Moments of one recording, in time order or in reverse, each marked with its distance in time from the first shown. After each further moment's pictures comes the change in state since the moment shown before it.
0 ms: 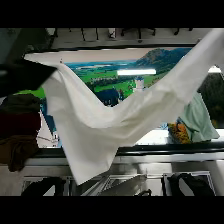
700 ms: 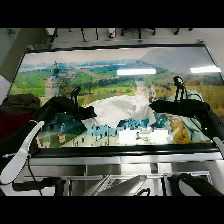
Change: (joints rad) left arm -0.074 -0.574 -0.420 -0.019 -0.285 0.142; right arm 0.158 -0.261 -0.829 0.045 0.426 -0.037
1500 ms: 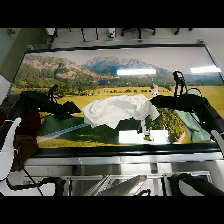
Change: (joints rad) left arm 0.306 0.027 0.028 -0.046 0.251 0.080; right arm 0.001 -0.068 0.073 -0.044 0.037 -0.006
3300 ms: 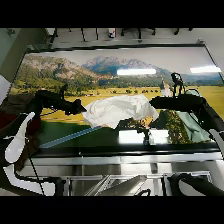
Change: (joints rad) left arm -0.064 -0.162 0.112 -0.110 -0.060 0.060; right arm 0.000 -0.021 0.000 0.000 -0.021 0.004
